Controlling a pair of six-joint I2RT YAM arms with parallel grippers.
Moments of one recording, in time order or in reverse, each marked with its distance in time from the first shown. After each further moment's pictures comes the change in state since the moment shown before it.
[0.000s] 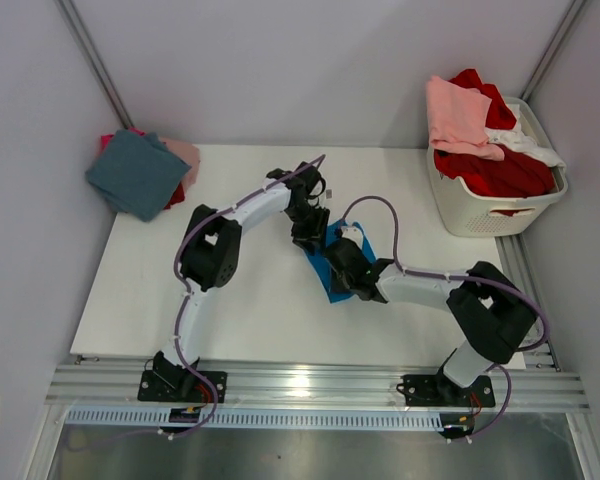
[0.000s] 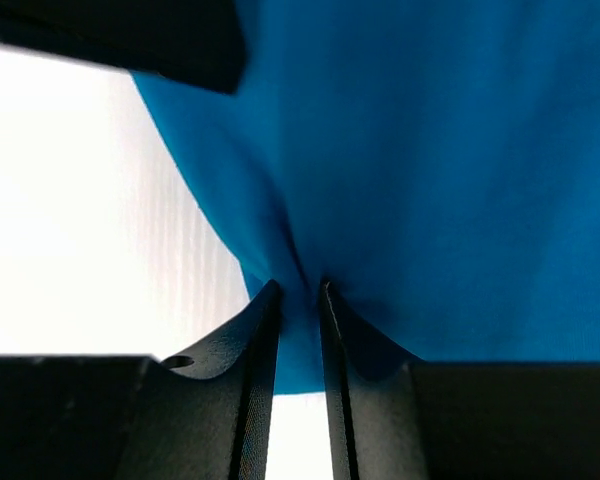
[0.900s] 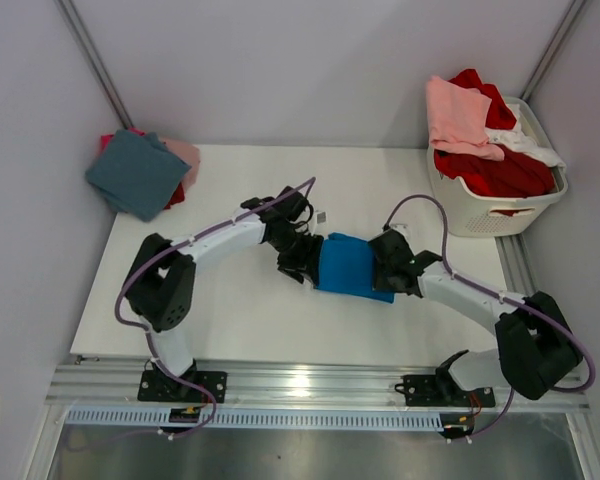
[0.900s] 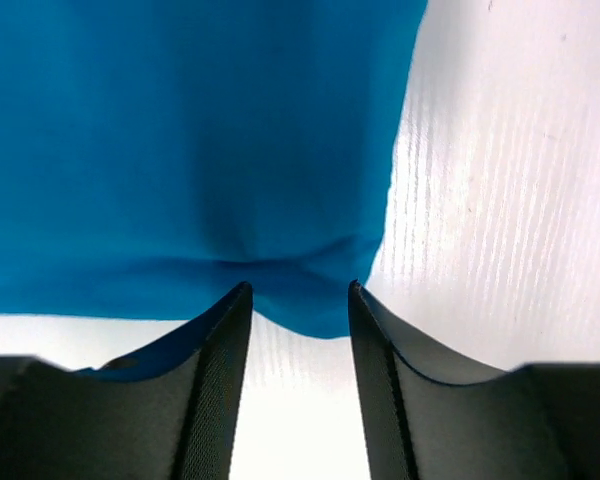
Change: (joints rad) left arm -0.089 -0.457 -0.550 0.146 0.016 -0.010; right arm -0.245 -0.261 -0.084 -0.362 0.031 -0.100
